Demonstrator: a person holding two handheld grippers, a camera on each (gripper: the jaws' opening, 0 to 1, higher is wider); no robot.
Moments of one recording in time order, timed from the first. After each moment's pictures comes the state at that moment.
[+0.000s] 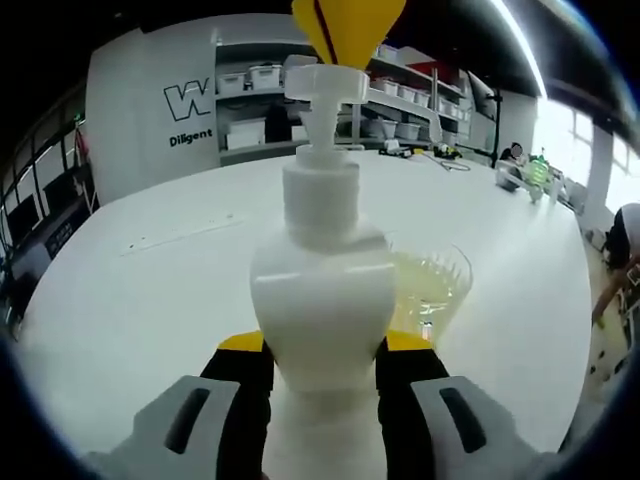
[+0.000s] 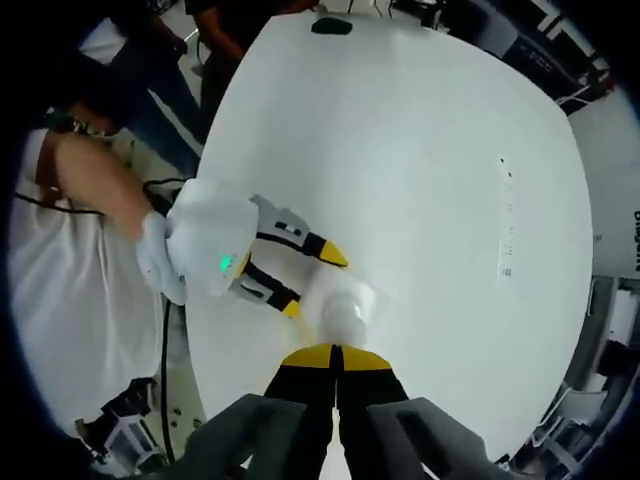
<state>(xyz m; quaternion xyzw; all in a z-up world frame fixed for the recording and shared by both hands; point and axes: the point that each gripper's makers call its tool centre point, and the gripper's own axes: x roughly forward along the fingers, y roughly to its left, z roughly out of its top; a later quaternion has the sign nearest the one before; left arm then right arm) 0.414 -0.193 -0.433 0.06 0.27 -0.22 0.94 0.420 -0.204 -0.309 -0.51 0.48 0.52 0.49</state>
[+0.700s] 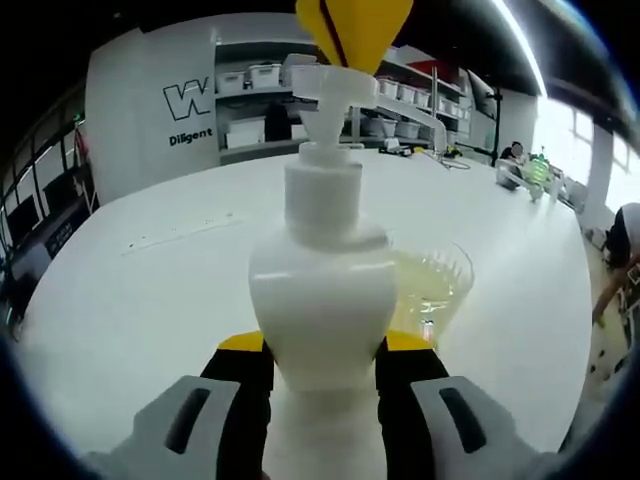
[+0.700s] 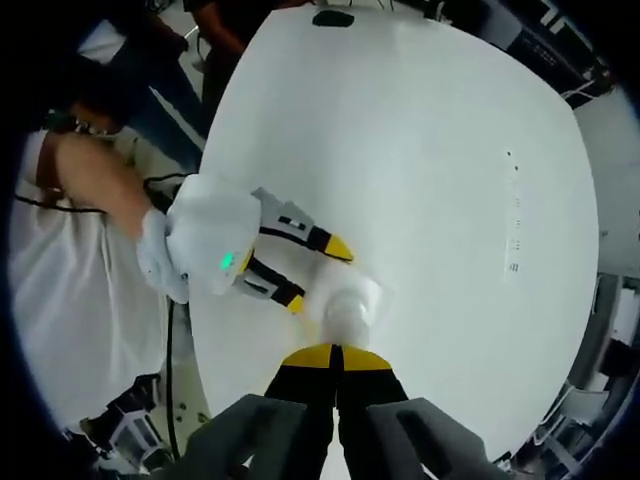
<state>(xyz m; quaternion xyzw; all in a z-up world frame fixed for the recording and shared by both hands) 0.415 -0.193 -0.435 0.06 0.27 -0.22 0.93 0.406 -0.210 -0.315 -0.51 0.50 0.51 0.47</state>
